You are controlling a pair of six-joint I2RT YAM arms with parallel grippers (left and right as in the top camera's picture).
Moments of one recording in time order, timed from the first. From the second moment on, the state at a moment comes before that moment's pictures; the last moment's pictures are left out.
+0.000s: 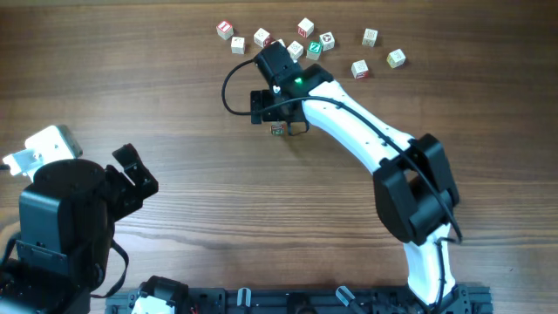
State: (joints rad) left arm -0.29 0.91 1.58 -1.44 -0.47 -0.64; right arm 0.63 2.15 1.75 -0.79 0.04 0.52
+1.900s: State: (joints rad) left arm -0.29 0.91 1.58 -1.47 -0.47 -0.64; right arm 0.61 2.28 1.79 -0.86 0.14 0.63
